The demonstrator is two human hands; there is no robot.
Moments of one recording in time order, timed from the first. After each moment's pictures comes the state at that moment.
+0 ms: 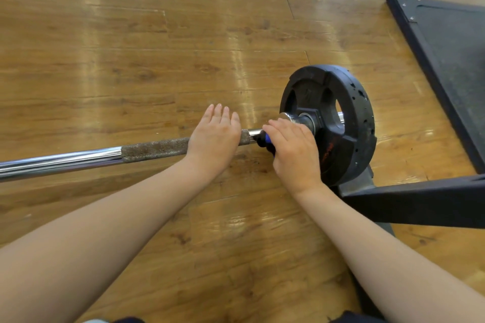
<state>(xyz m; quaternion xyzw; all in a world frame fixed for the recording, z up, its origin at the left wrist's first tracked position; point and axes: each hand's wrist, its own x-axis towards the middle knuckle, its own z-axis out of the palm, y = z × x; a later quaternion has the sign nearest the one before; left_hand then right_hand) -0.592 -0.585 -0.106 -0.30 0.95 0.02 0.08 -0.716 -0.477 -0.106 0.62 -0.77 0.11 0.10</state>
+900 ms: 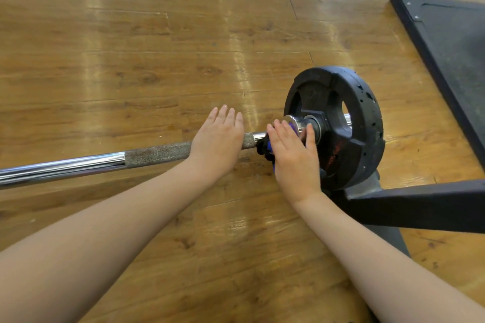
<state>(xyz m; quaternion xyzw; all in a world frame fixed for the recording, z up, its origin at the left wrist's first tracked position) -0.592 -0.592 -0.107 -0.29 0.95 0.05 0.08 -0.709 -0.474 -0.120 0.60 -0.79 0.05 0.11</state>
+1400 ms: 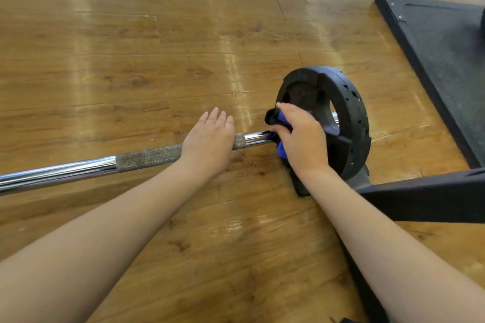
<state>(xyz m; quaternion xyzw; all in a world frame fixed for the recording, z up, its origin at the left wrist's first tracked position) -0.592 -0.594 -0.106 -0.30 0.95 0.09 0.09 -0.733 -0.495 -0.083 0.49 -0.84 0.22 -0.06</state>
